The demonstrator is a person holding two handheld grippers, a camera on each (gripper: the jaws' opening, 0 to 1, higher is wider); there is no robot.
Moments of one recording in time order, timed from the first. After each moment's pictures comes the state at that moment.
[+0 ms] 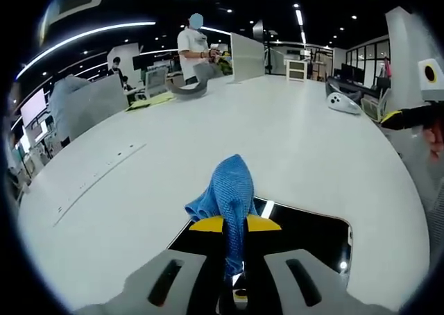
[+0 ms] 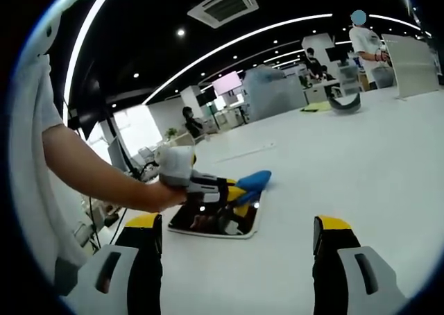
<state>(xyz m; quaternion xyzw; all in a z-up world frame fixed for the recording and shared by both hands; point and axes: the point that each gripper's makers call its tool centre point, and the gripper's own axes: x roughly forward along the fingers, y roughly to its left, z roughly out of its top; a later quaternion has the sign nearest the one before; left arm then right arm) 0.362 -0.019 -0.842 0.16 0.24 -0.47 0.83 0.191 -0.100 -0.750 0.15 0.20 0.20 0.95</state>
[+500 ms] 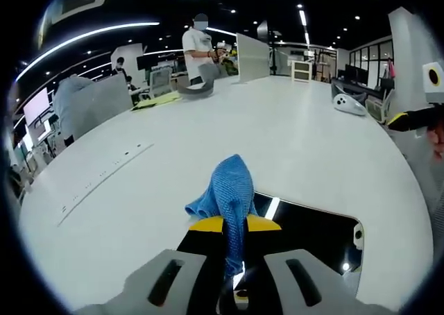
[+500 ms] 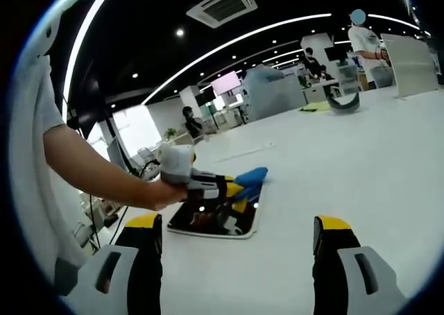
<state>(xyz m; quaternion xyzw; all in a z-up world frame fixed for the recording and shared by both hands) 0.375 -0.012 -0.842 0.16 0.24 -0.46 0.84 0.192 -0.101 -0.750 0.15 0.19 0.20 0.95</state>
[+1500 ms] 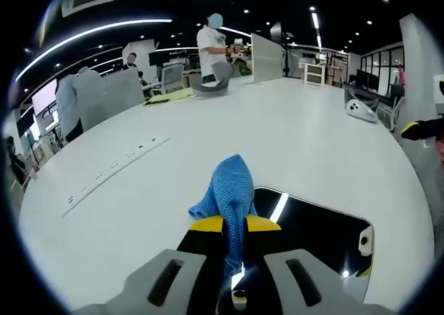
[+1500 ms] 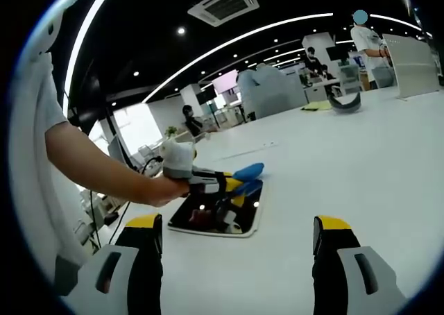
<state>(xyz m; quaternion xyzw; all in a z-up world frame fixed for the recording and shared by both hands) 0.390 0.001 -0.841 0.14 0.25 -0.43 0.86 0.190 -0.100 -0.750 0.15 0.20 0.21 0.95</state>
